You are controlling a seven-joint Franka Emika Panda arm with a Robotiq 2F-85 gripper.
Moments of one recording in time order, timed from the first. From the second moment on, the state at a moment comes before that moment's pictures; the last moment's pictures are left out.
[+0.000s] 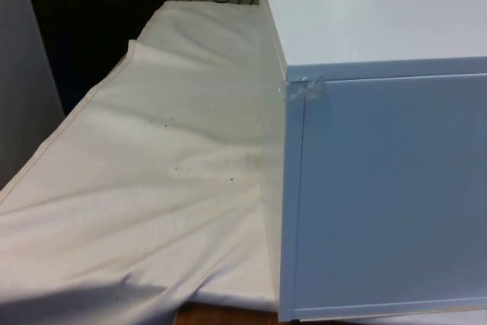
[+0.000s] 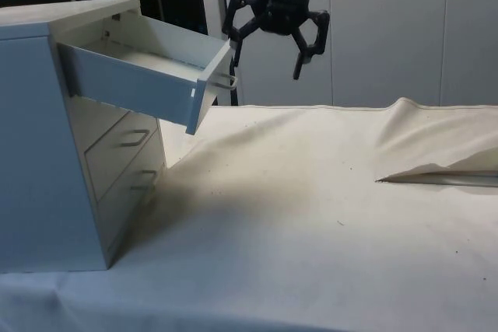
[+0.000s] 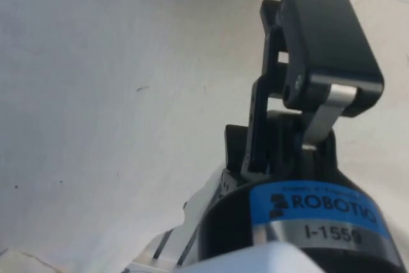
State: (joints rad) arm 0.42 -0.41 -0.26 -2.74 -0.31 2.65 -1.45
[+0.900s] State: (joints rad) arm 0.42 -0.36 -0.25 -2.79 -0.31 2.82 -1.40
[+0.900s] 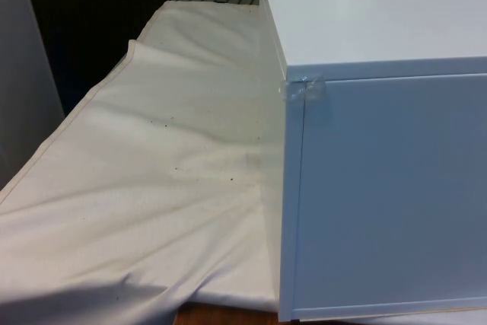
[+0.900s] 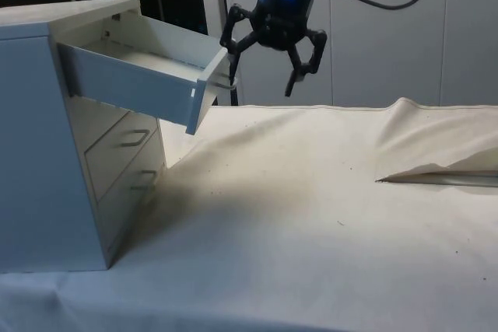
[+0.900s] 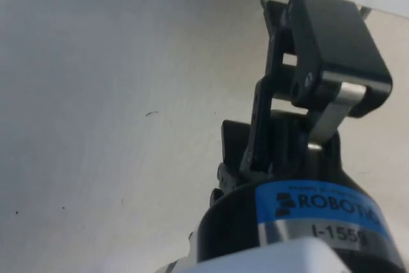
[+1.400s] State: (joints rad) arm 0.42 -0.36 -0.25 -2.79 -0.31 2.84 -1.39
